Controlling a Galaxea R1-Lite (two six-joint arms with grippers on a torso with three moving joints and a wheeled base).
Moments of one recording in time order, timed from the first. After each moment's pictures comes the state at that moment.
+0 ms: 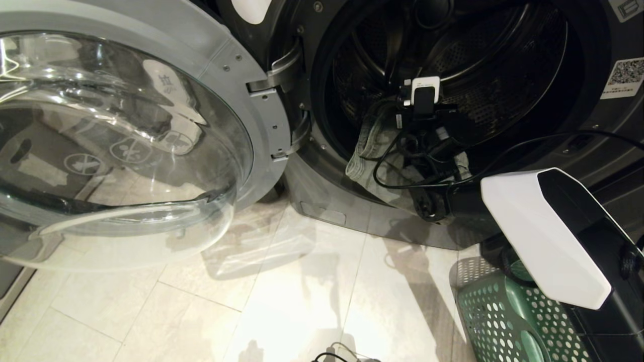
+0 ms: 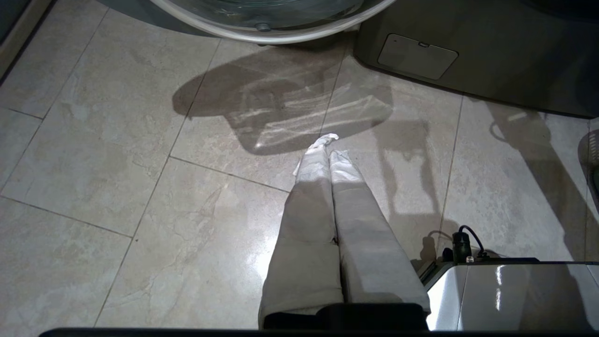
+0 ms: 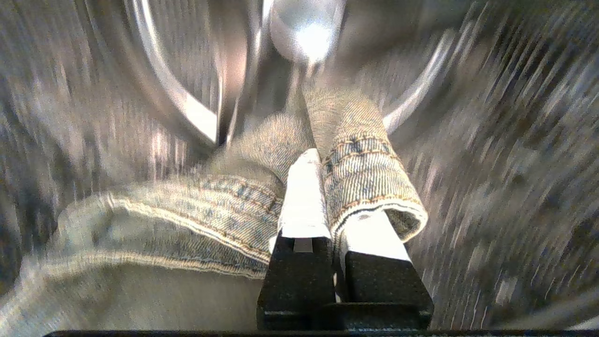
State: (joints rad) left arm -0.01 0.00 0.00 0.00 0.00 0.00; right arm 0.41 2.48 -1.96 -1.29 -0.60 -0.57
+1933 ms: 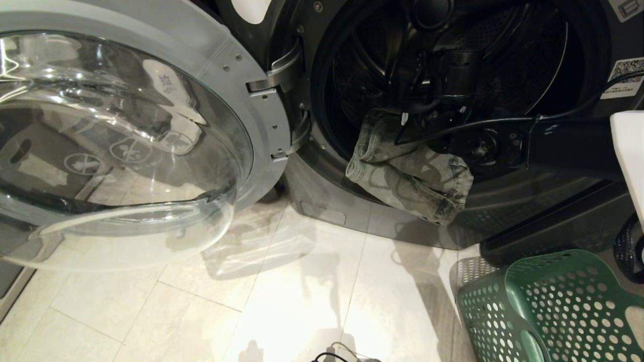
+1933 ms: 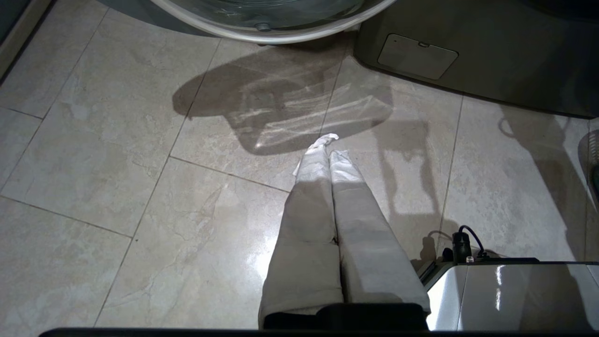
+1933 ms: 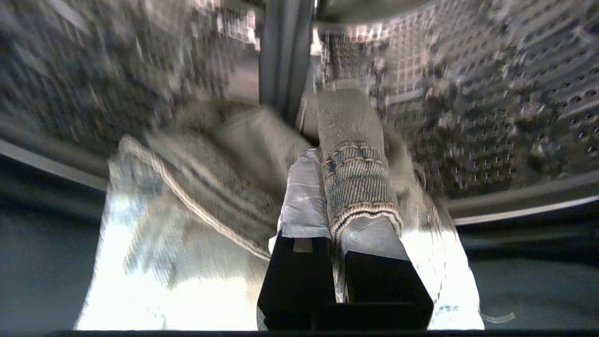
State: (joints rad) left arm -0.01 0.00 0.00 0.00 0.00 0.00; right arm 0.45 2.15 -1.93 -0.28 -0.68 0.02
